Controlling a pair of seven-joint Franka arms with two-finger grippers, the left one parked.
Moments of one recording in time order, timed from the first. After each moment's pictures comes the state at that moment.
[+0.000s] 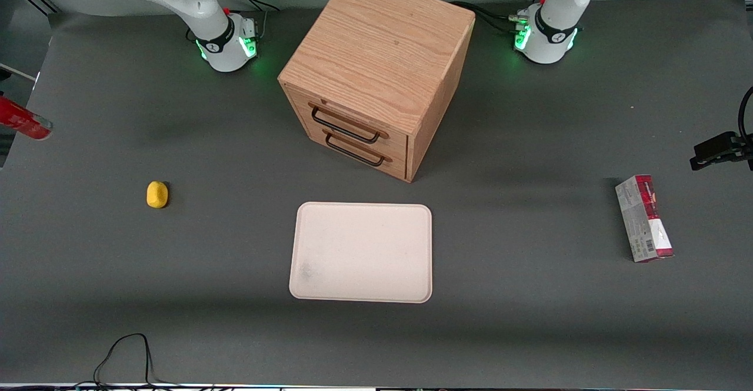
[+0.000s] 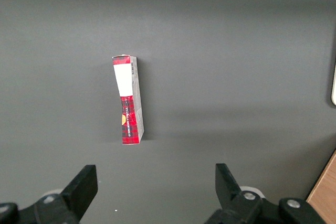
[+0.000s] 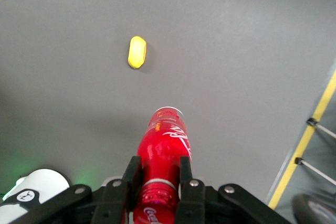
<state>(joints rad) 0.28 -0.18 -0.74 -1.70 -0.15 1.55 -0.78</state>
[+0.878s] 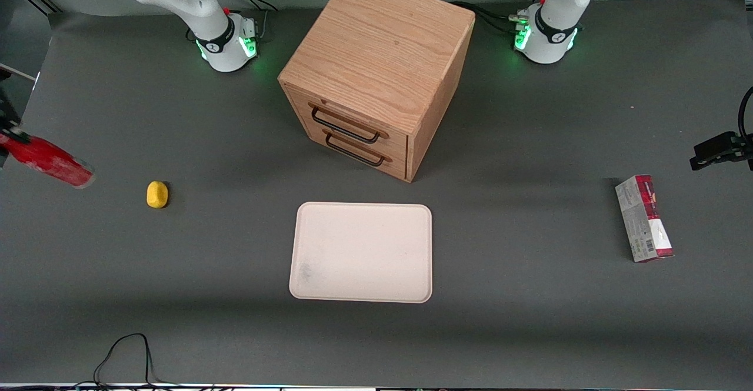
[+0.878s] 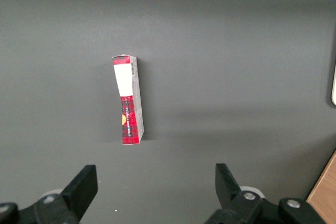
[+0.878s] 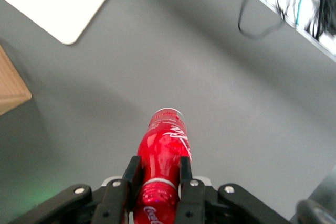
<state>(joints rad) 0.46 0.19 -0.57 -1.22 0.07 1.43 -0.72</state>
